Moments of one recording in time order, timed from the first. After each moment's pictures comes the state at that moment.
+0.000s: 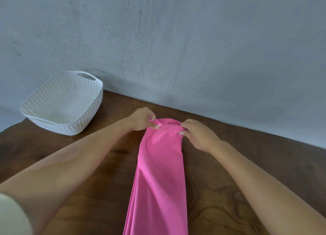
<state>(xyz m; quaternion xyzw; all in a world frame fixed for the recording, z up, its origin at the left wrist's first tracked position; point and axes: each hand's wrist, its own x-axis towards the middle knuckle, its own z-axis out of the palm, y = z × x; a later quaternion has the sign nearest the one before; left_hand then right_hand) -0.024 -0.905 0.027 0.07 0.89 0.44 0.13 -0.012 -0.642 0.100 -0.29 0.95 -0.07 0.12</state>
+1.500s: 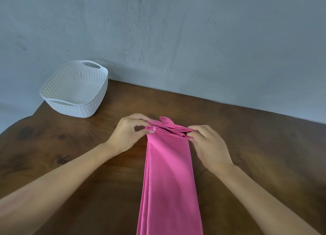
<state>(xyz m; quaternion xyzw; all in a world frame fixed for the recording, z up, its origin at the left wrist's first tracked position) 0.161 -0.913 0.056 0.16 0.84 0.50 -0.13 0.158 -0.618 0.091 -0.30 0.94 -0.04 -0.18</state>
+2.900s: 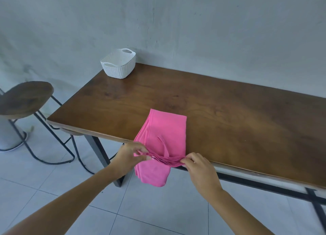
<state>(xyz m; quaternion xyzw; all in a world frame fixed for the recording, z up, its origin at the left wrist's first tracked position) 0.531 -0.769 0.027 -0.02 0.87 0.49 -0.03 0.466 -0.481 -0.010 -0.37 0.90 -0.17 -0.17</state>
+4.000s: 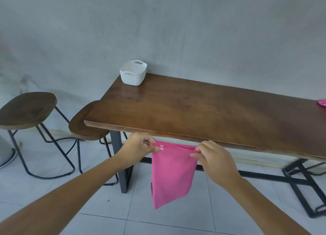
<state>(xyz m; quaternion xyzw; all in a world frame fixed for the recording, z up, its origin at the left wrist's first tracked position) 0.650 -0.871 0.110 0.05 0.85 0.52 -0.04 0.621 -0.580 0.107 -0.31 0.92 -0.12 -0.23</state>
